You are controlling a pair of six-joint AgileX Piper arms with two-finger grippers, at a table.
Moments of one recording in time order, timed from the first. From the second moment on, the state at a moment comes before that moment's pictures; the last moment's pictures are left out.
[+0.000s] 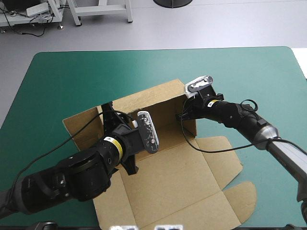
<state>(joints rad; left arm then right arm) -1.30 1.24 -1.32 0.76 1.21 -0.06 0.44 1.50 -1.08 0.51 0.31 -0.51</state>
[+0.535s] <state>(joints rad) -1.35 1.24 -1.60 0.32 1.25 -0.10 0.39 1.50 -1.09 0.51 0.37 -0.47</state>
